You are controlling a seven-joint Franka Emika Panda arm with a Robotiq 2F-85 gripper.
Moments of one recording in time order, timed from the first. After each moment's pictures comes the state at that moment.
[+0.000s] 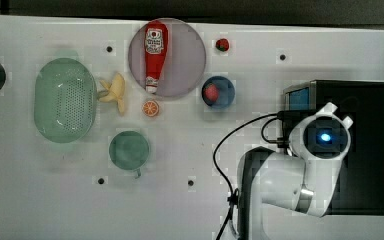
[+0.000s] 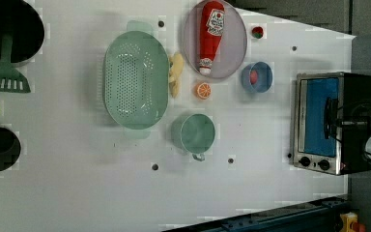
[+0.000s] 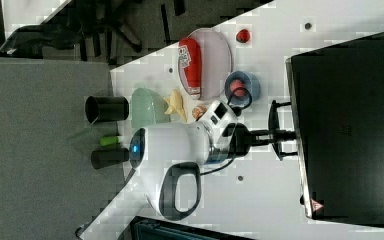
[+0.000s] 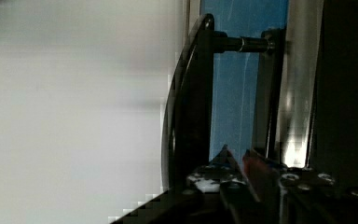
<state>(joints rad) -0.12 0.15 -0.34 -2.26 -0.35 0.87 -1.01</state>
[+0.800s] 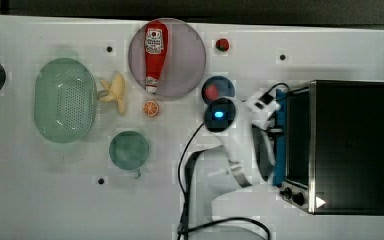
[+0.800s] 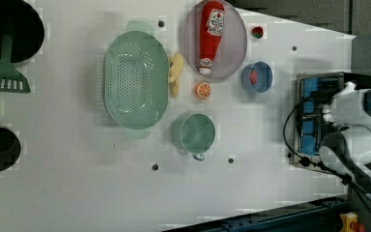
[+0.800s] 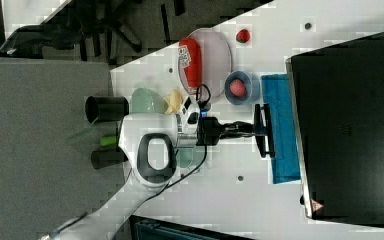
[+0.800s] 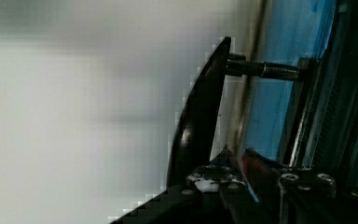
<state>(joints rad) 0.00 0.26 -0.18 -2.27 -0.73 0.78 -0.50</state>
